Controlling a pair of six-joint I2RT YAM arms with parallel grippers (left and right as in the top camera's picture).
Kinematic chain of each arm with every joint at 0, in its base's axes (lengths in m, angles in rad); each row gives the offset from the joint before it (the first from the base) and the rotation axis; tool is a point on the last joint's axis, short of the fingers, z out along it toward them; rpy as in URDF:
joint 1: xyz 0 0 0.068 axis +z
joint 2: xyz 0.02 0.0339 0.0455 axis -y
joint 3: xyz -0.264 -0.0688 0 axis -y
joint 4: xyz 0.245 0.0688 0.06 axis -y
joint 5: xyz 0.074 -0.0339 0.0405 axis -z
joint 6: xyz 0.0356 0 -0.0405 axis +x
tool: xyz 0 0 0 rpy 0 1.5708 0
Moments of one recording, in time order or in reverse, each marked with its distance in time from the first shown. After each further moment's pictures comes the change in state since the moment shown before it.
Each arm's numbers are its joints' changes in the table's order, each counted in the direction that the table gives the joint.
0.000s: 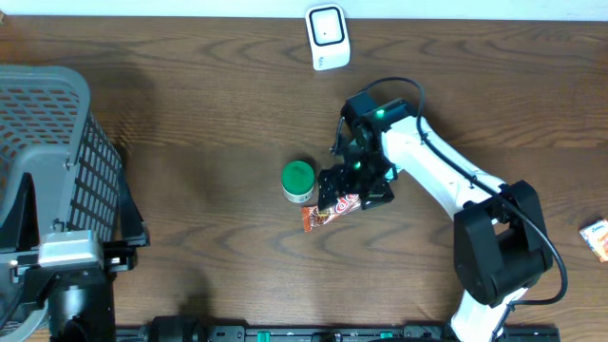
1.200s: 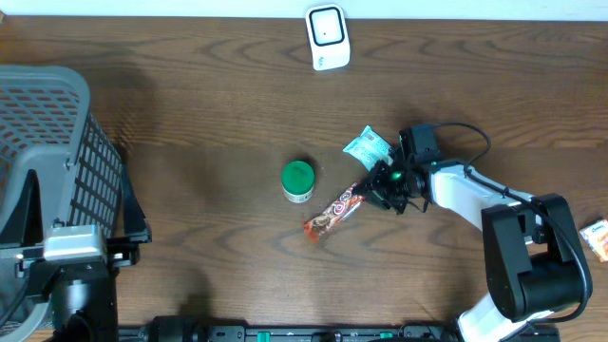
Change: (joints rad) left arm 0.000 0.001 -0.020 0.017 0.000 0.000; right arm -0.218 0.118 -0.594 0.867 -0.139 0.593
